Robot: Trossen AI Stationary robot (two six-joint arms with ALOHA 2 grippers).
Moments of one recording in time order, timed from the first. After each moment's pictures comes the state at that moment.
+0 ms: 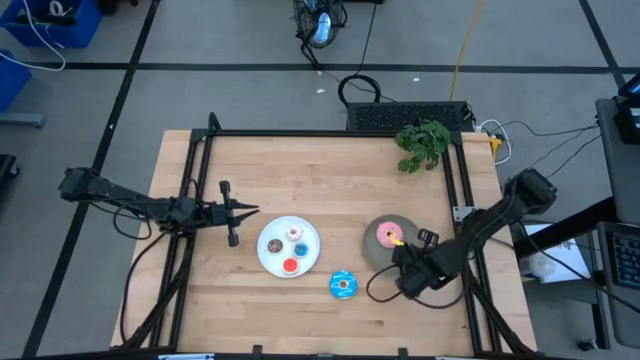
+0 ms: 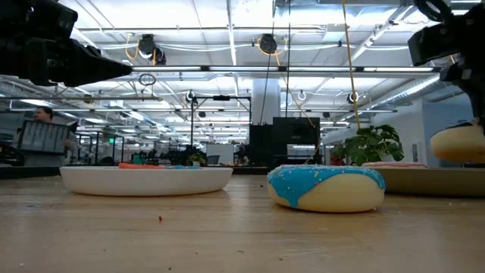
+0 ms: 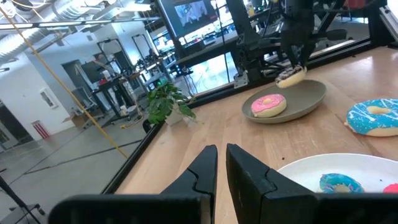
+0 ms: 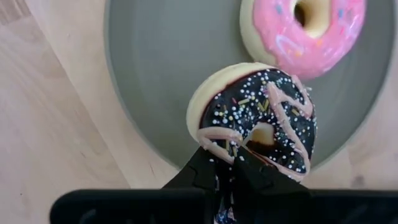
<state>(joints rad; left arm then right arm) -0.23 0.50 0.01 0.50 -0.41 0.38 0.64 1.52 0.95 -1.08 0.23 1.03</state>
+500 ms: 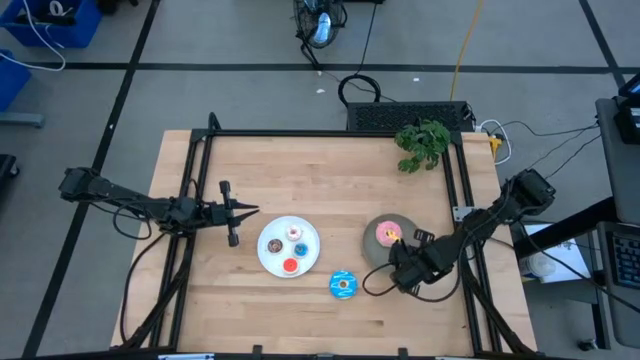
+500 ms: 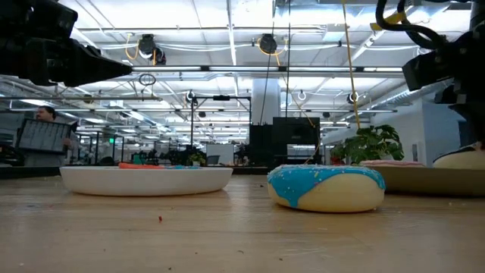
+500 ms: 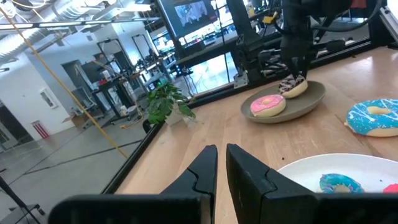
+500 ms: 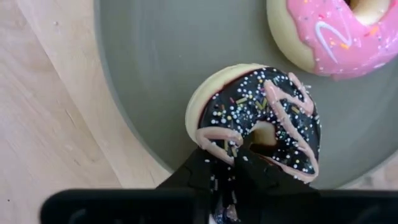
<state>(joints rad) -0.23 0.50 0.01 0.50 -0.41 0.38 0.59 1.53 0.87 -0.95 0.14 0.95</state>
